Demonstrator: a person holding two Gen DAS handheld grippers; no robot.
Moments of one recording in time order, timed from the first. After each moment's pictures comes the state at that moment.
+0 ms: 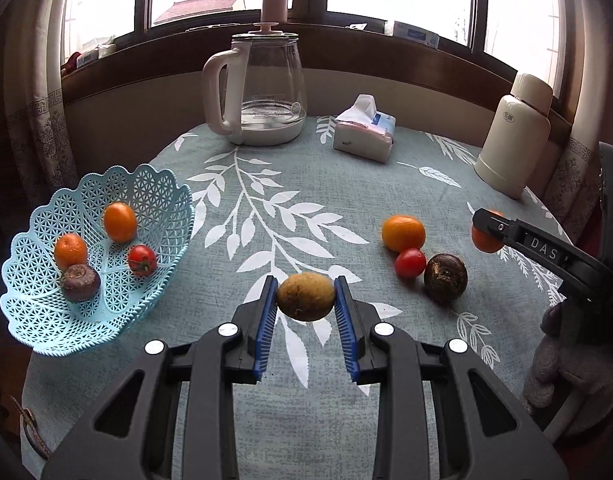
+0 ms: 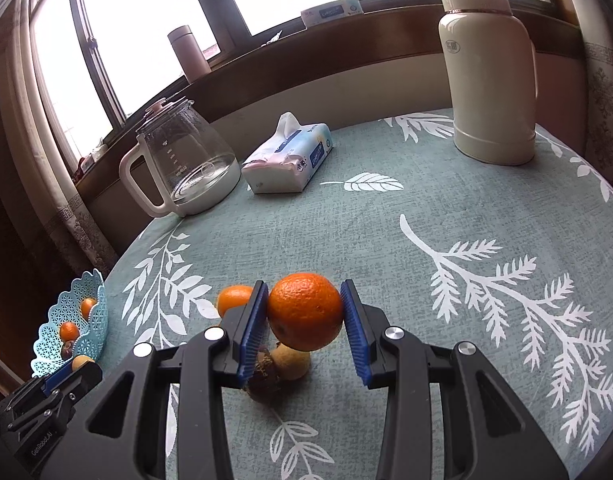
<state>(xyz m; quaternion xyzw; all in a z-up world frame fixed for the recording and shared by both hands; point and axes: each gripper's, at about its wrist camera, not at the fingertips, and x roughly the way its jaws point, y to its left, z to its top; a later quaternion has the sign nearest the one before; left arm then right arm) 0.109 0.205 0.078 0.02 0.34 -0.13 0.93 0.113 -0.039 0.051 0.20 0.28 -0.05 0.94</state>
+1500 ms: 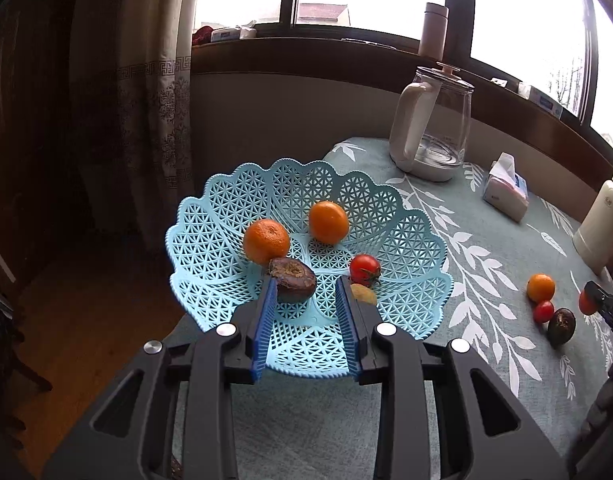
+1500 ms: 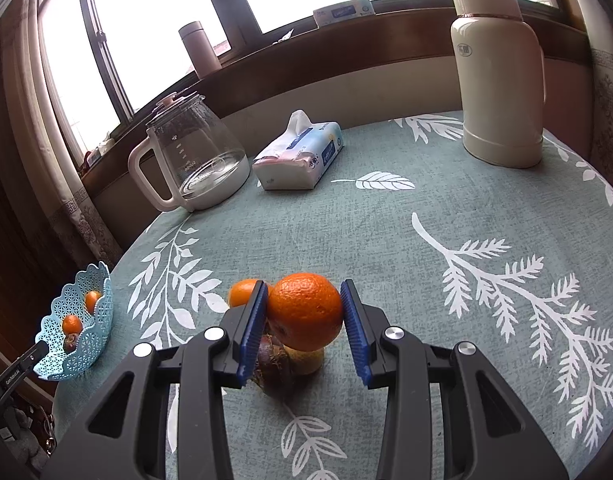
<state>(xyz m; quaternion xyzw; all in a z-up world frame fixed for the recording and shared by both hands) 0.110 0.354 0.083 -0.05 0.32 0.04 0.95 0.113 -0.030 0.051 0.19 0.28 -0.04 0.94</state>
